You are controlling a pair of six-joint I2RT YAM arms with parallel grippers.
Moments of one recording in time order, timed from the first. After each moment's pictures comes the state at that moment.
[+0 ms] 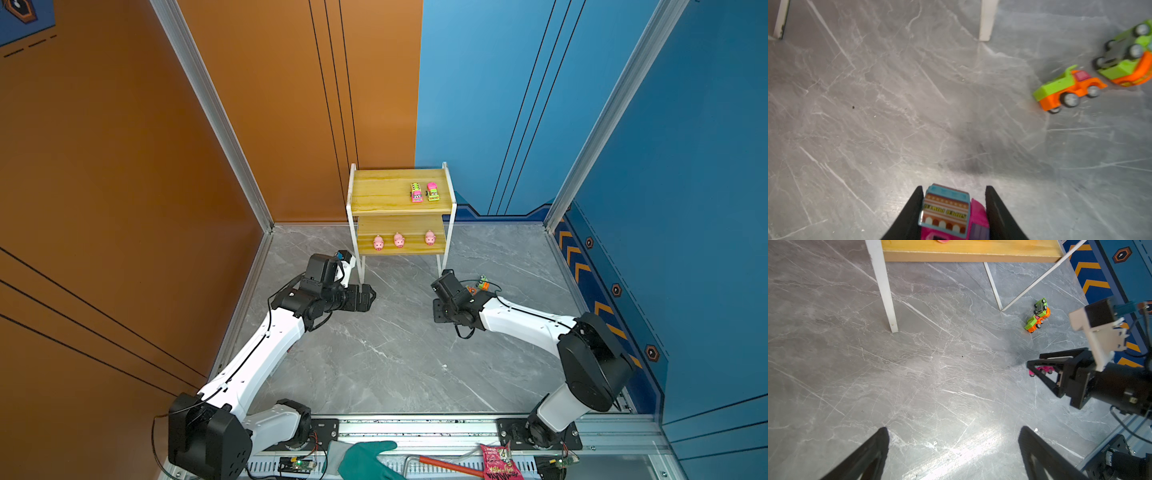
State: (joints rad) left arm -0.32 1.18 1.00 -0.63 0.24 -0.24; right arm 0.73 1.67 1.04 -0.43 0.24 0.57
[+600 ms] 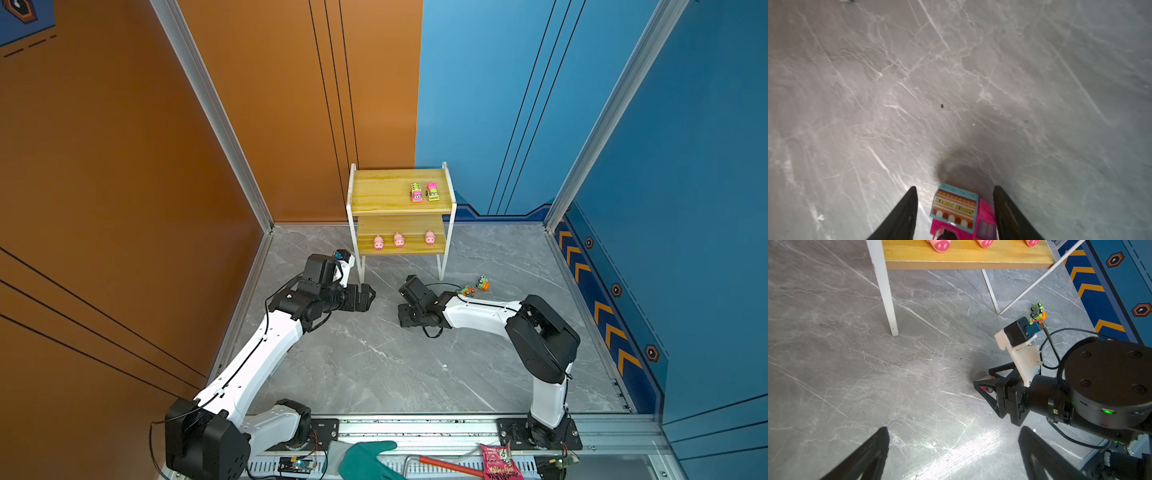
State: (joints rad) left arm -0.32 1.16 1.00 -0.63 0.23 -0.24; right arm 0.81 1.91 1.19 -0.27 0.06 0.60
